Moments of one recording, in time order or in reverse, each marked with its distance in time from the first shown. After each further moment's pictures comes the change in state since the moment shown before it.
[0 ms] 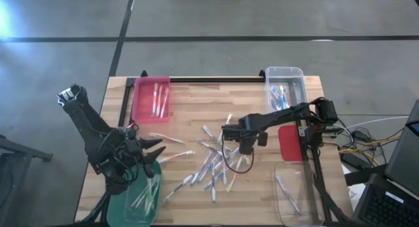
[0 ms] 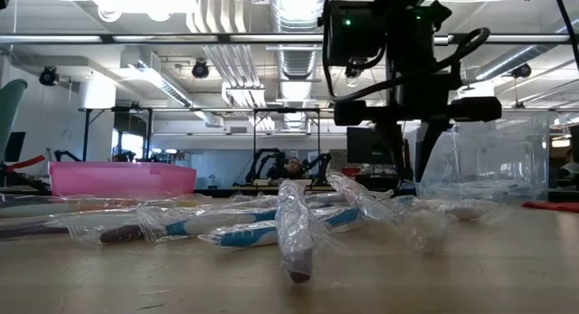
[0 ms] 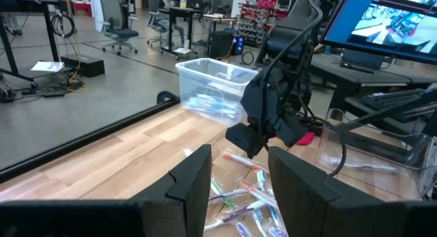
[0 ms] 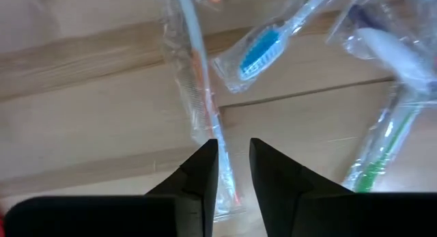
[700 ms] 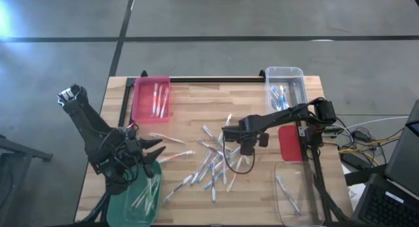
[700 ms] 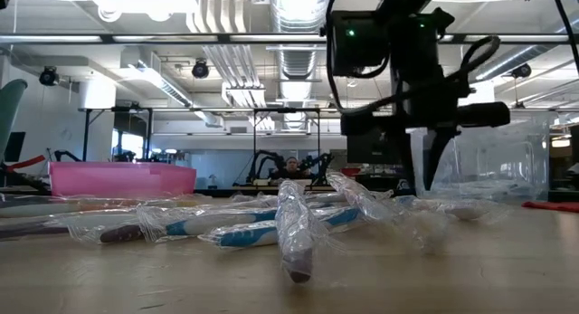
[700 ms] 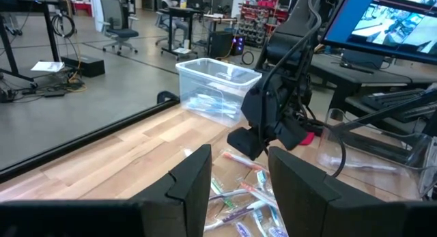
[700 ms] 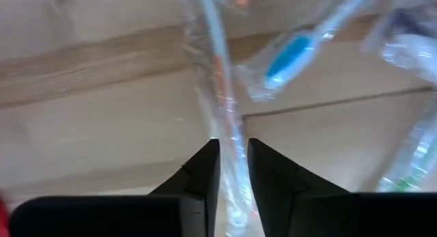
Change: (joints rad) left arm 0.001 0.000 0.000 0.000 0.000 0.000; right arm 0.003 0.015 -0.024 0.004 -0.014 0.003
